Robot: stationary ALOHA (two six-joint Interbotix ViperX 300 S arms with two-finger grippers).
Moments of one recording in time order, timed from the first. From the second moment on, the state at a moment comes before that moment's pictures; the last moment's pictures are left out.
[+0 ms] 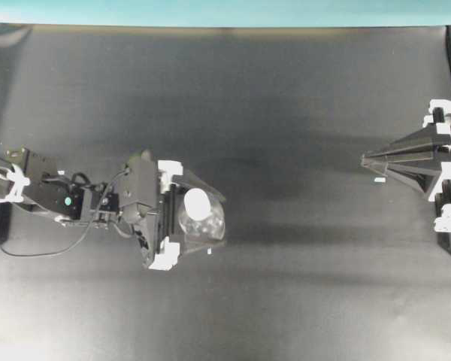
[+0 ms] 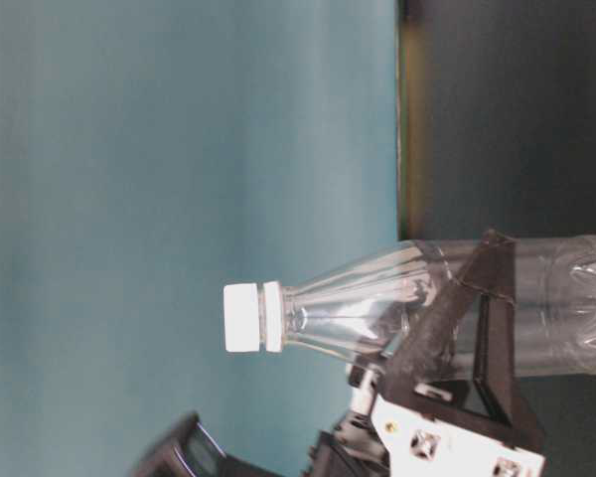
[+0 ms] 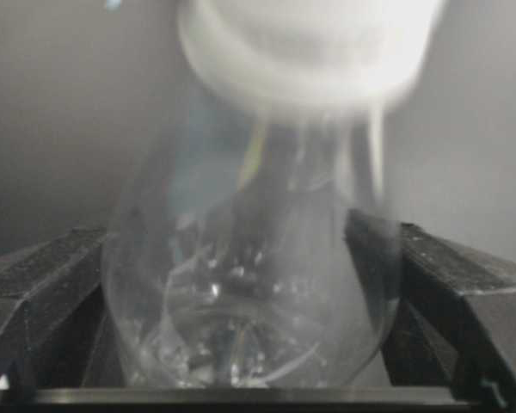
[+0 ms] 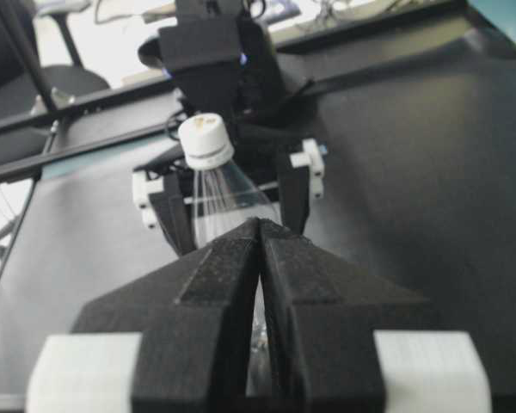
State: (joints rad) left arm -0.04 0.21 0.88 0.04 -0.93 -0.13; right arm 0.01 -0.94 1.17 0.09 -0.18 0.19
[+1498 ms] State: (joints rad) left arm -0.06 0.29 0.89 0.04 -0.90 -0.12; right arm 0.02 -0.52 0.49 0.14 0.91 0.34
